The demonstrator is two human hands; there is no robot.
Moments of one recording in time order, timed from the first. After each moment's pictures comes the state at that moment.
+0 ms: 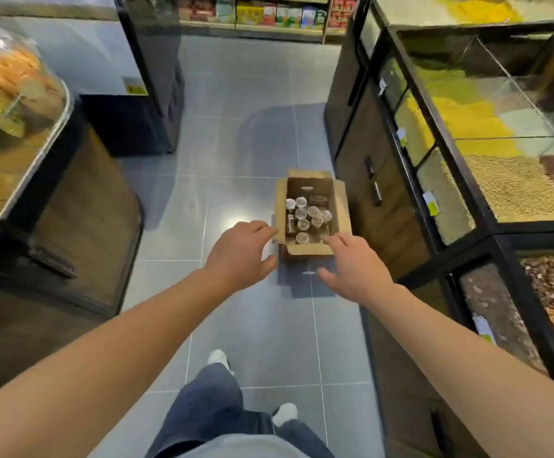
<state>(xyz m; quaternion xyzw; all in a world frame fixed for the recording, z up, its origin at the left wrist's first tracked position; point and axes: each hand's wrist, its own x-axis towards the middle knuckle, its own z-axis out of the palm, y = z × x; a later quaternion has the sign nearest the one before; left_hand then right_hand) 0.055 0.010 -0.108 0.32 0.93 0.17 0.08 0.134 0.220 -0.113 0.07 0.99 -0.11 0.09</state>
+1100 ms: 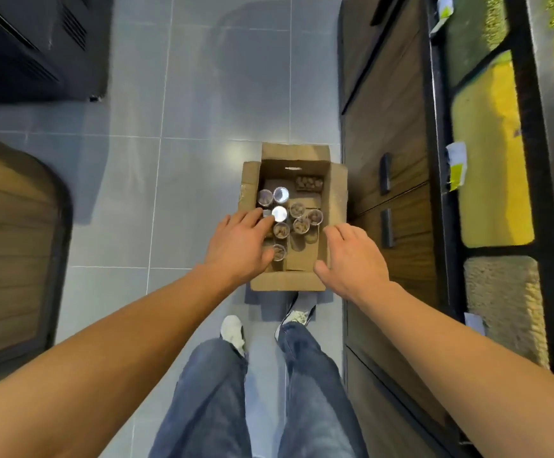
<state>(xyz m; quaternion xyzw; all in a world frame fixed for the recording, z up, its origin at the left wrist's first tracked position) -0.324 0.325 -0.321 0.28 0.93 0.05 0.22 -0.248 0.519 -0.304 0.07 0.97 -0.08 0.23</state>
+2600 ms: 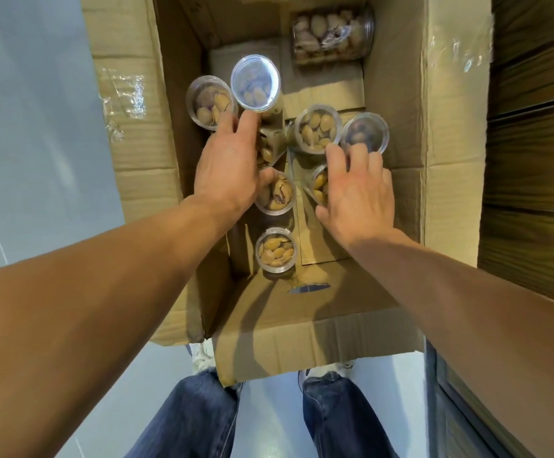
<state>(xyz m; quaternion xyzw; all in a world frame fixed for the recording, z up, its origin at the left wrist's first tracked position) -0.451 0.412 -0.870 0.19 0.93 0.18 0.27 -0.342 0.557 -0.870 0.18 0.96 -0.07 0.22</state>
